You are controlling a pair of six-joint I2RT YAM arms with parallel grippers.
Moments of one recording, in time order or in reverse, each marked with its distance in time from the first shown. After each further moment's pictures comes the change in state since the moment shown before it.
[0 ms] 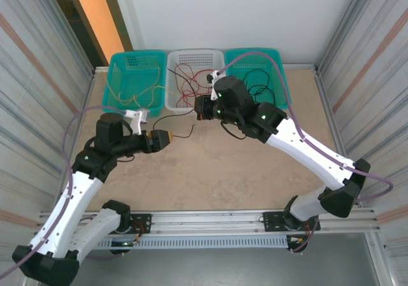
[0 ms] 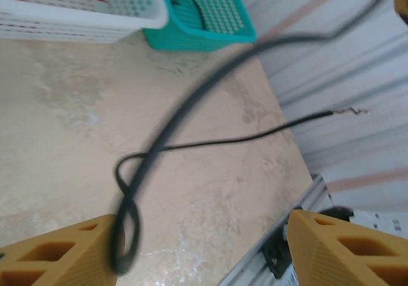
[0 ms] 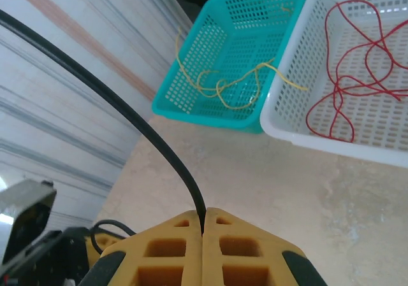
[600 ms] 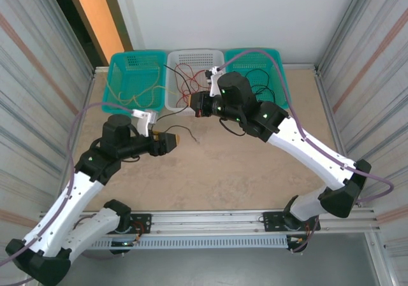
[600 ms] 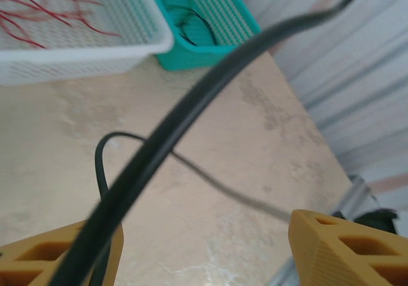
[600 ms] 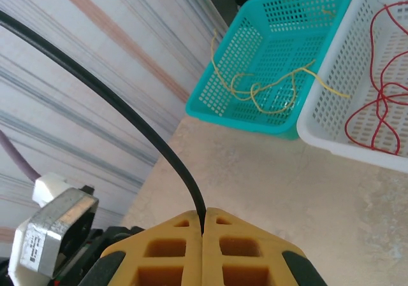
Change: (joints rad) left arm -0.070 -0.016 0.046 -0.028 -0.227 0.084; right arm -0.006 -0.012 0.002 0.058 -0.090 0.002
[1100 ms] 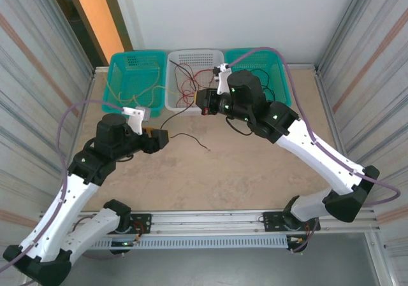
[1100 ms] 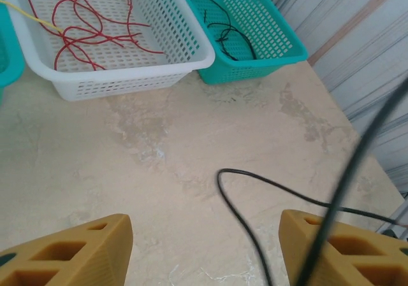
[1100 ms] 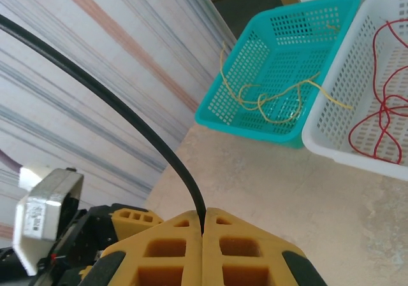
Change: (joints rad) left arm 0.019 0.000 0.027 -0.056 -0.093 0.047; right arm -0.034 -0.050 0.001 -0.019 -0.011 -0.003
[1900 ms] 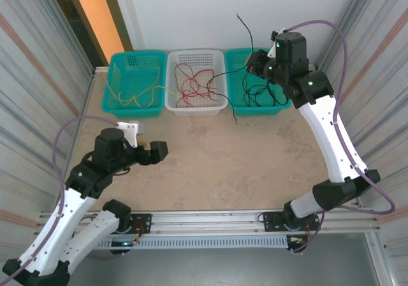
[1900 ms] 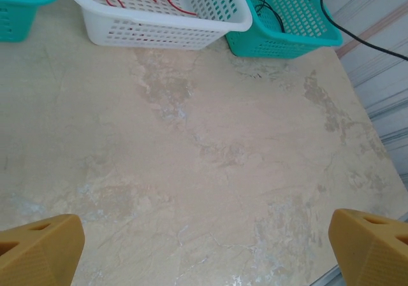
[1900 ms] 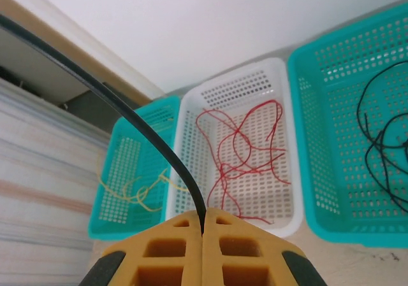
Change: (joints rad) left arm 0.000 -0.144 -0.126 -0.083 -0.061 -0.089; right arm -0.467 0.113 0.302 -0.283 0.002 0.027
